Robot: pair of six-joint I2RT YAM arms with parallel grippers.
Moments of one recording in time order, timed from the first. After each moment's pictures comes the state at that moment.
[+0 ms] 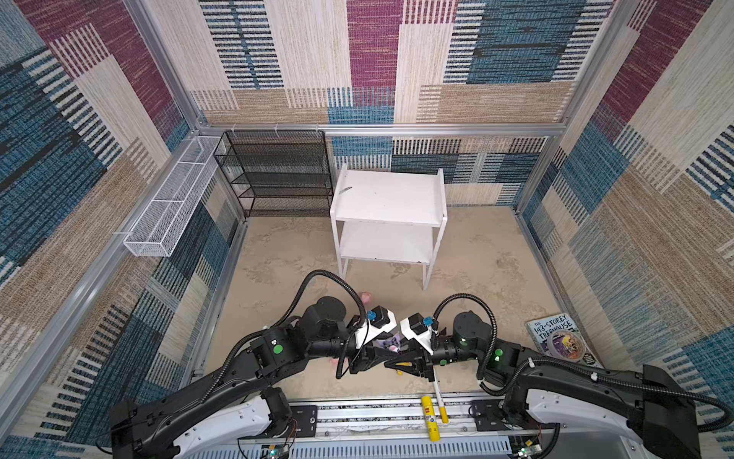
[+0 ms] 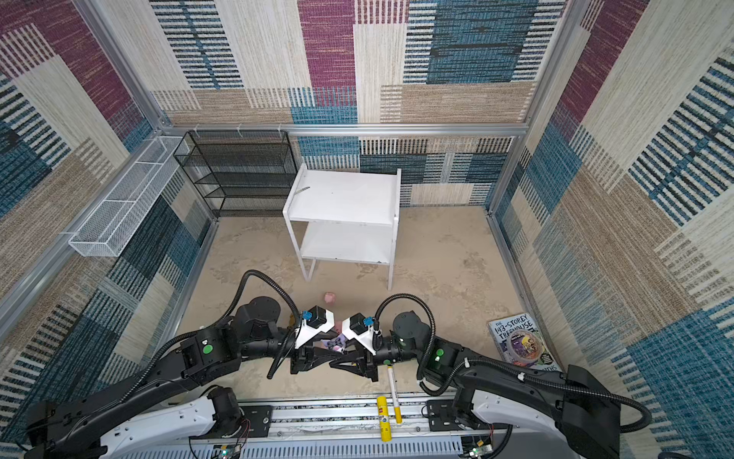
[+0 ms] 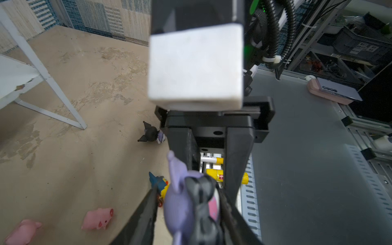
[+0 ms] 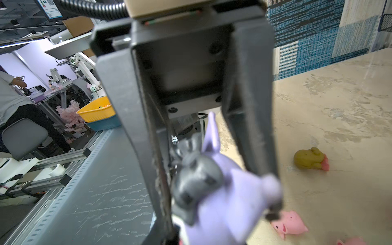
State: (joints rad) left arm -0.99 0.86 0.80 -0.42 0.41 0.08; right arm 1.03 0.96 0.43 0.35 -0.61 0.19
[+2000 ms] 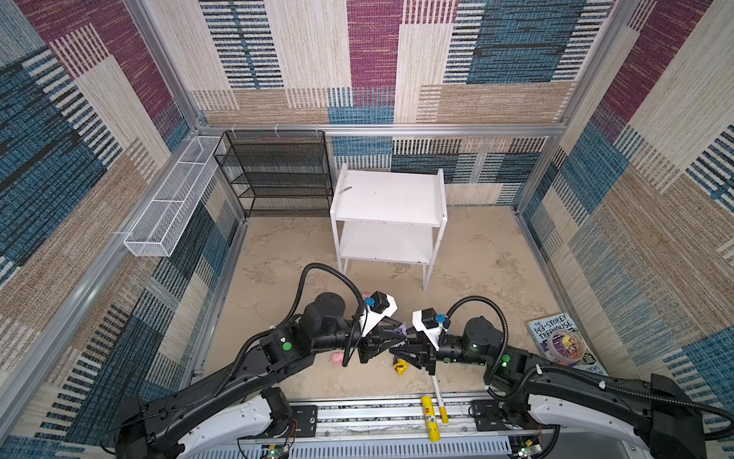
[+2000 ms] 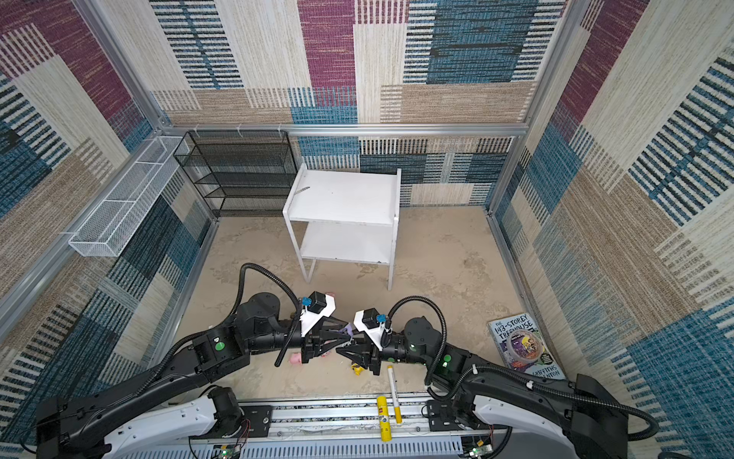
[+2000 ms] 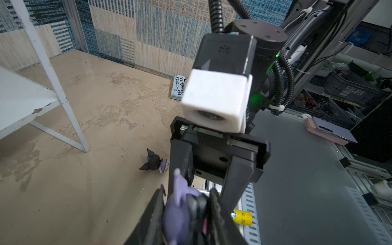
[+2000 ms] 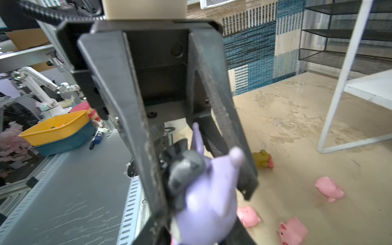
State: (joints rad) left arm -0.96 0.91 0.74 -0.15 0.42 -0.05; right arm 1.02 0.87 0.35 0.42 -0.37 0.19
